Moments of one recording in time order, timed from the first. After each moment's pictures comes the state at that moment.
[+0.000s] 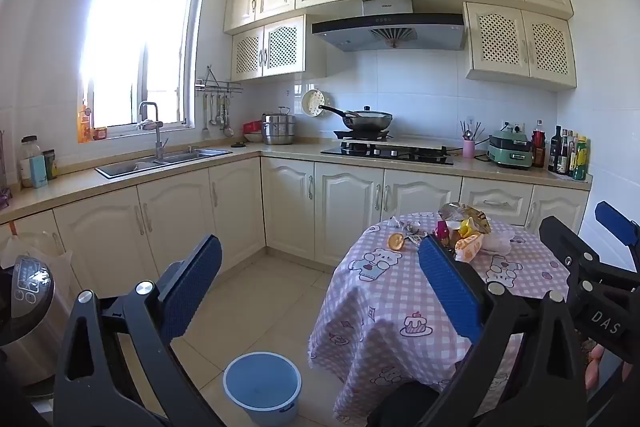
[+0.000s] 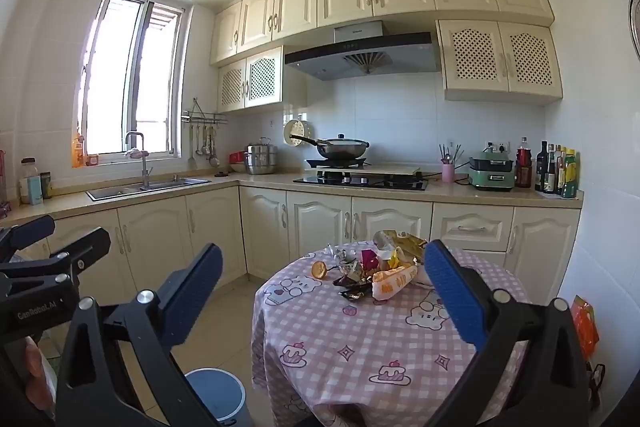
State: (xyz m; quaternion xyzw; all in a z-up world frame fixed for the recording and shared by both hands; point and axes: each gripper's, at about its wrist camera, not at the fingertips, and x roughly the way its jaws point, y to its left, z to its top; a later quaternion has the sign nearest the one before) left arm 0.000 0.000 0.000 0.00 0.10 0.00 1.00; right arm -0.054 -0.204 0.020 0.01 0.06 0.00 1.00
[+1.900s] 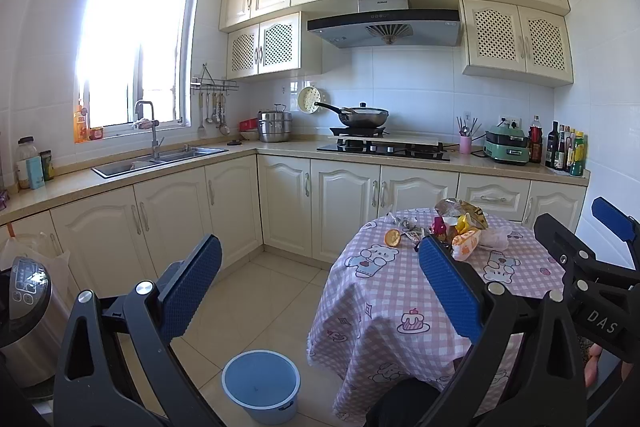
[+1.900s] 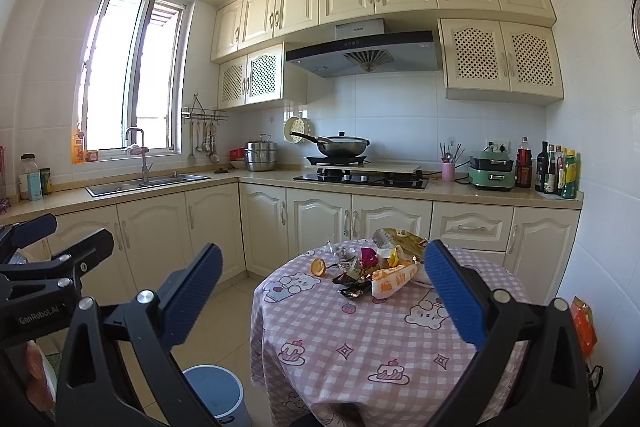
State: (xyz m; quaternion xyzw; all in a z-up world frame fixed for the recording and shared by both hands) left arm 0.001 -0.001 -0.001 0.00 0.11 -0.01 0.99; right arm -0.050 -0.202 0.019 0.01 0.07 0.00 1.00
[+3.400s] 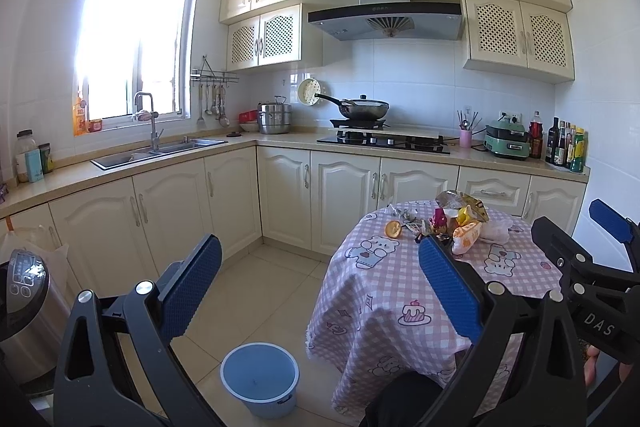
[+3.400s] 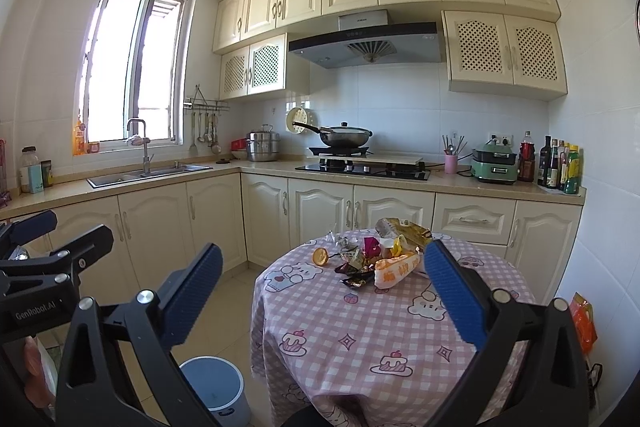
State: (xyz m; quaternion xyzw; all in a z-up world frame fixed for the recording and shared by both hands) left arm 0.005 -0.002 -0.009 0.00 0.12 -0.01 0.99; right arm -0.046 -0.197 0.012 0.00 0.08 0.00 1.00
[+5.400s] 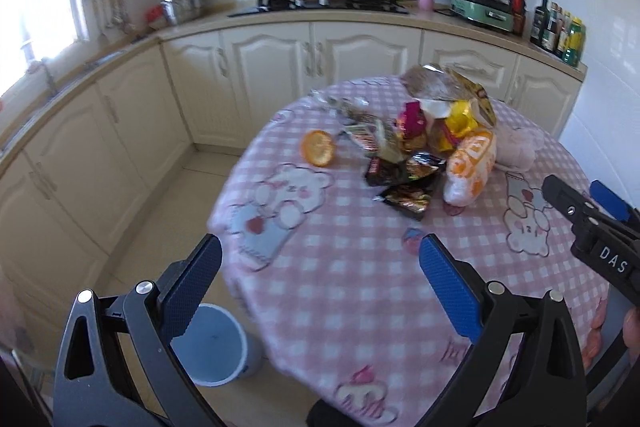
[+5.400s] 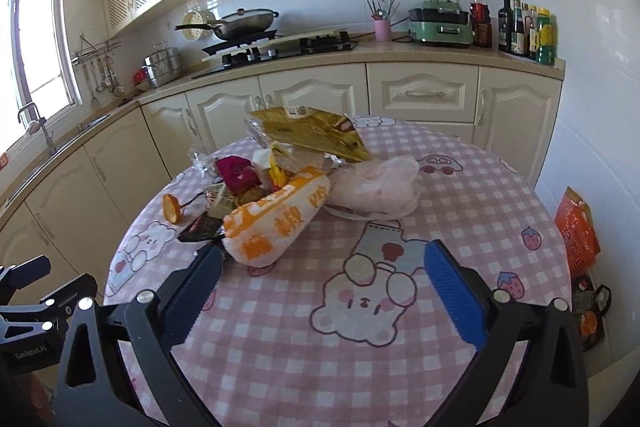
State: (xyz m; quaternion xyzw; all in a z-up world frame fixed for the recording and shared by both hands) left arm 0.275 -0.141 -0.100 0.07 0.36 -0.12 0.92; right arm 0.203 -0.363 -0.098 0.12 0.29 -0.11 0.94
